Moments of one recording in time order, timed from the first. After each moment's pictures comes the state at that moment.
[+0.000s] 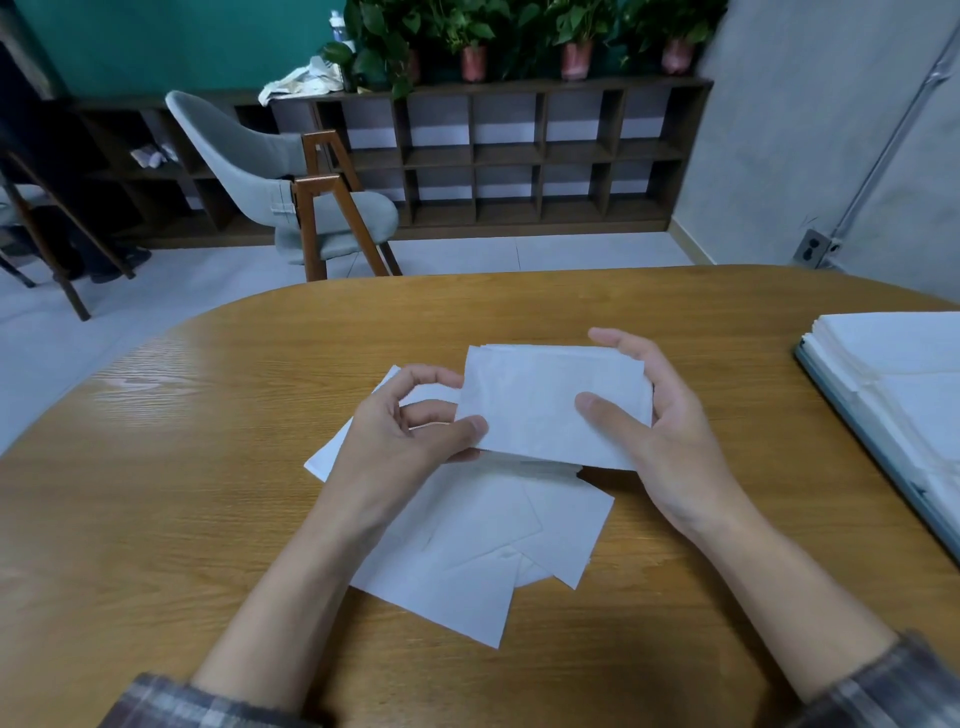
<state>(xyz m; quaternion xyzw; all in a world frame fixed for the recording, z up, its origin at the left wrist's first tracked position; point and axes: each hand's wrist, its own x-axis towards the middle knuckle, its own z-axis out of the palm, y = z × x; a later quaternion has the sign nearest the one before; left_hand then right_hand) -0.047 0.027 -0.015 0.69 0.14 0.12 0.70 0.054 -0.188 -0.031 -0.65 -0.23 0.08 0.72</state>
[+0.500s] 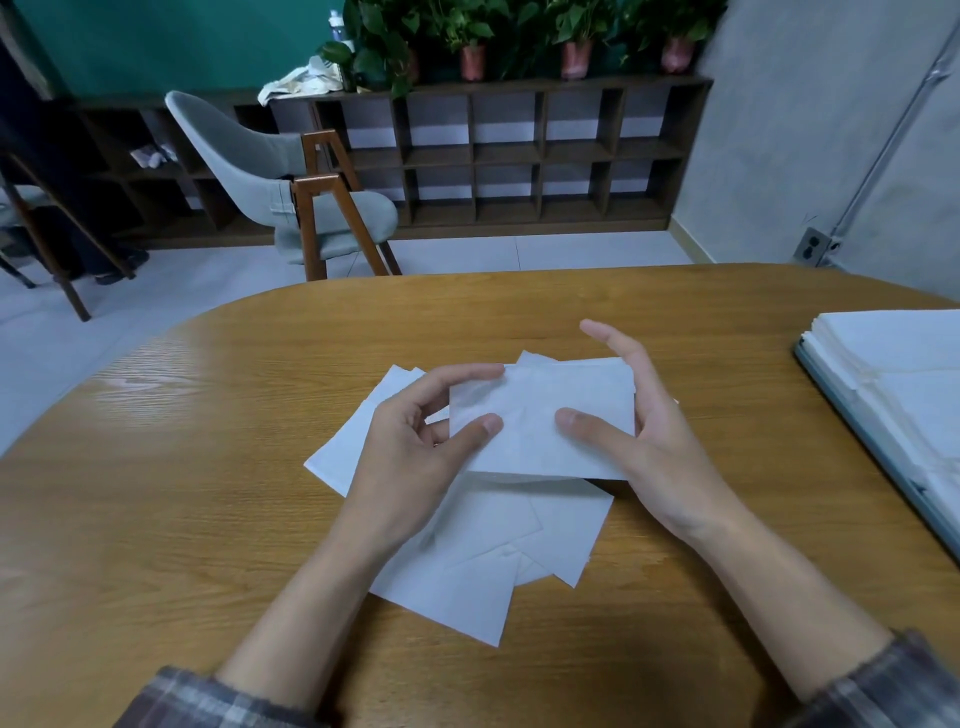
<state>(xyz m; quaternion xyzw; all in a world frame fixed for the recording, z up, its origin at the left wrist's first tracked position) -0.048 0.011 -0.018 0.74 0.06 0.17 0.64 0.044 -0.186 -0.024 -0.66 -0.25 0.13 0.70</state>
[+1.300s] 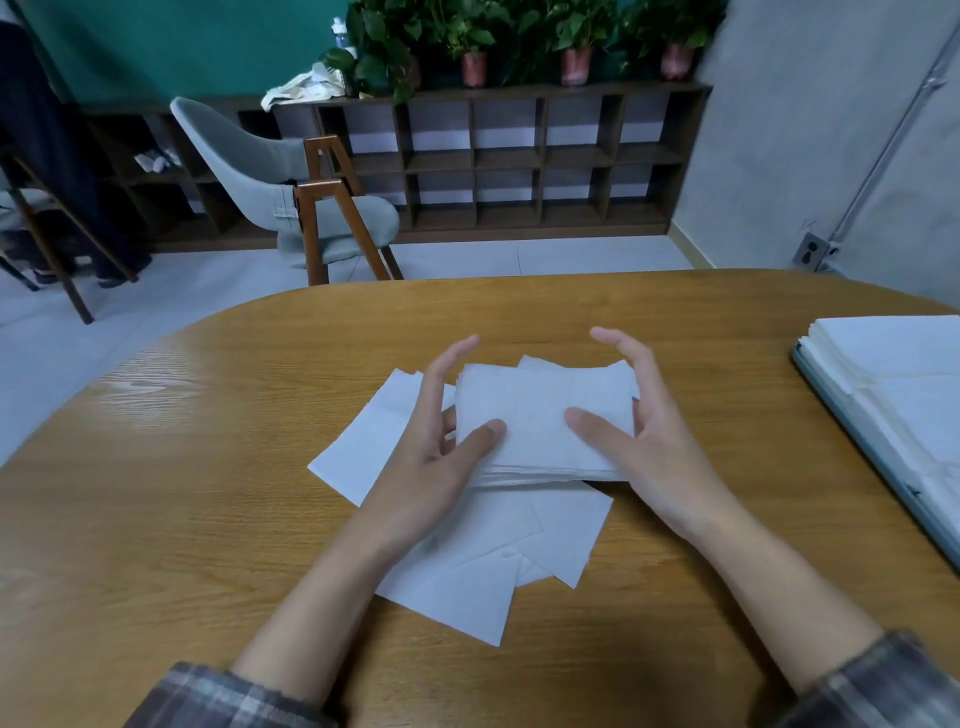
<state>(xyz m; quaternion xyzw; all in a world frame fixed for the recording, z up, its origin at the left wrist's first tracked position) -0.048 0.009 -0.022 0.74 0.03 0.09 0.67 0.056 -0.189 -0.034 -0.70 -0.25 0.10 0.67</state>
